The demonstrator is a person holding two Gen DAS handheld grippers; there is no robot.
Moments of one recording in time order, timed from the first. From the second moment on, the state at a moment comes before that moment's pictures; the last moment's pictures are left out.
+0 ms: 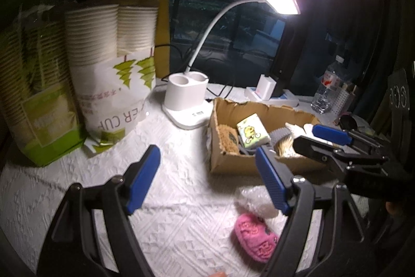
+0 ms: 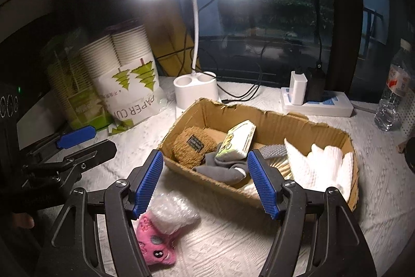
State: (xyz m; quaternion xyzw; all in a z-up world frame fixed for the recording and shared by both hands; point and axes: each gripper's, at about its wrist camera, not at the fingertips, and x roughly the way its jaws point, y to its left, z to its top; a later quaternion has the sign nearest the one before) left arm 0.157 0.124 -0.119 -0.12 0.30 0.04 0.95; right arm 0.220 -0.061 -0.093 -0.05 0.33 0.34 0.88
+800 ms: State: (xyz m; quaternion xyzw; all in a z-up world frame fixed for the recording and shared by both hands) left arm 0.116 0.146 -0.147 -0.14 0.31 0.05 0.94; right arm 0.189 -0.028 -0.139 -0.07 0.39 0.35 0.85
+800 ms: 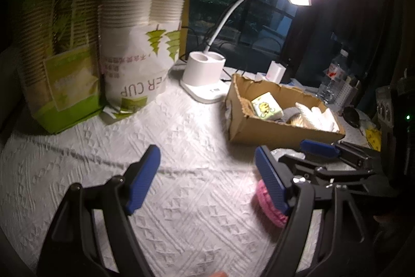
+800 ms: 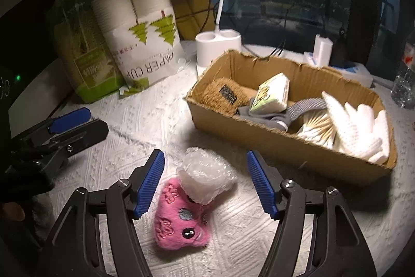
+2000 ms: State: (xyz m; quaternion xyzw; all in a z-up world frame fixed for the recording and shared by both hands) left arm 0.147 0.050 -0.186 -0.09 0.40 -0.01 0.91; right arm 0.185 -0.112 -0.124 -0.03 0.37 0.32 0.87
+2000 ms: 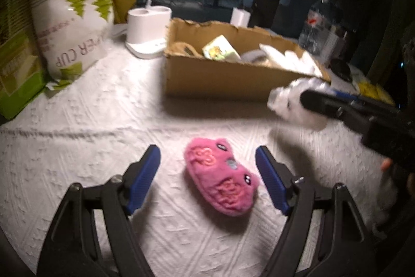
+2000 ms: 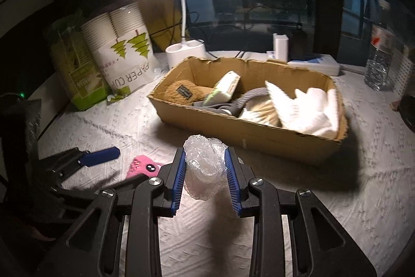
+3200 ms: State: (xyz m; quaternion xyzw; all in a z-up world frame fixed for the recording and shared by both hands) left arm 0.164 0.017 -0.130 -0.07 0.35 -0.04 0.94; right arm 0.192 -0.170 -0.078 0.01 0.31 0.32 0.89
